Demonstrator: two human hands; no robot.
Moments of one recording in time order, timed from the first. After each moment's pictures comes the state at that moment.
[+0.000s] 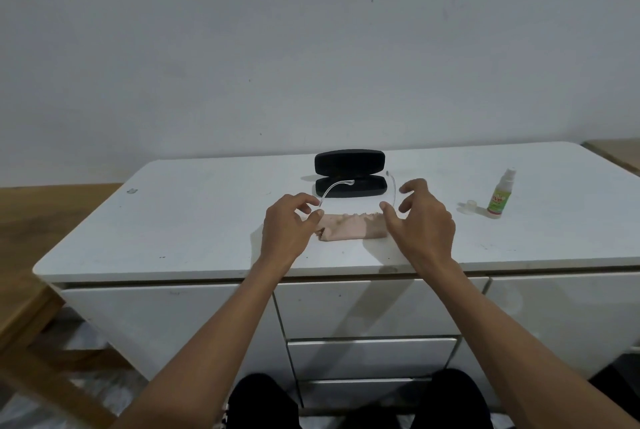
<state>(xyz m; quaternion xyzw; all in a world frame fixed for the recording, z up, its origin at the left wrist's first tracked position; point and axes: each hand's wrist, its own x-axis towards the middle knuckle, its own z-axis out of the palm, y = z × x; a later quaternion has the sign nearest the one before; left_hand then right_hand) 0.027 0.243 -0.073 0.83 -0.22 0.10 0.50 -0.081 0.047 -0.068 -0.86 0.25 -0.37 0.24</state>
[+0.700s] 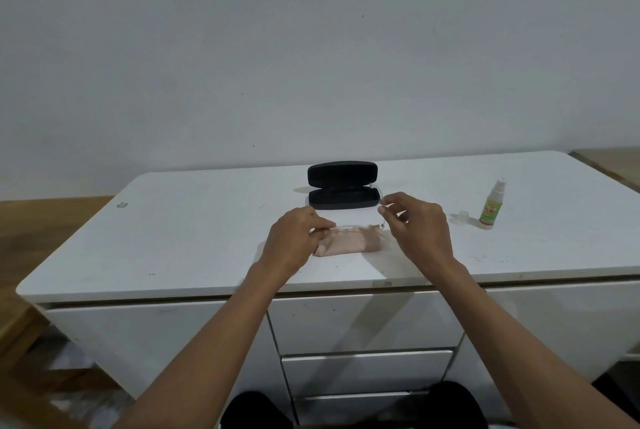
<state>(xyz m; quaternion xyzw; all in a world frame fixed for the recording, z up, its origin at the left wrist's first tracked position) 0.034 0.228 -0.065 0.87 -0.36 0.08 0.32 -0.078 0.027 -0.056 -0.86 0.18 -0.34 0.33</state>
